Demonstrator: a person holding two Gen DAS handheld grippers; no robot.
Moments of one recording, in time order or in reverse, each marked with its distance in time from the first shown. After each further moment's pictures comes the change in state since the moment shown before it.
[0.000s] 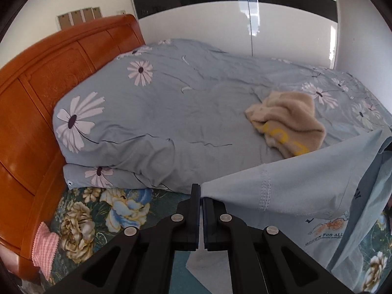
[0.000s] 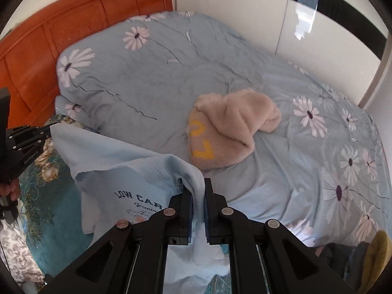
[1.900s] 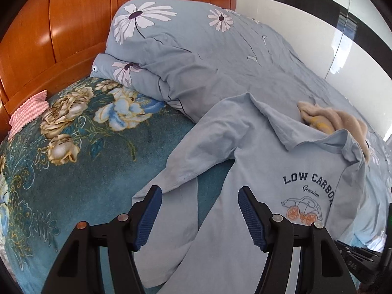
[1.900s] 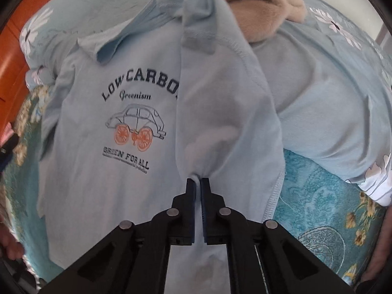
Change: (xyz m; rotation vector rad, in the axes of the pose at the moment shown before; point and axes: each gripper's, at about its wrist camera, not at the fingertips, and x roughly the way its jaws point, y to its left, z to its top) left arm 0.059 -0.058 -0.125 -0.615 0.018 0.153; right arm 0.169 -0.020 -0.113 0.167 0.259 0.101
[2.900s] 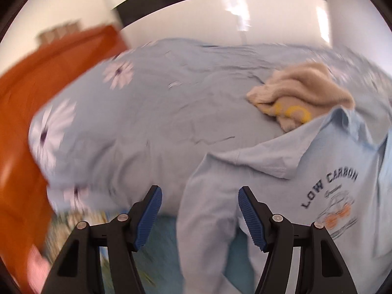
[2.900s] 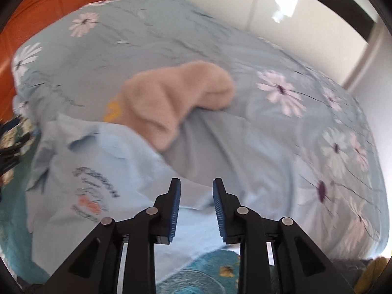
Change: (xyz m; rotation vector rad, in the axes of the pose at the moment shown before) left arm 0.055 -0.075 0.090 0.826 -0.140 -0.120; right arm -0.125 -0.073 0.087 -0.124 -0.203 -0.195
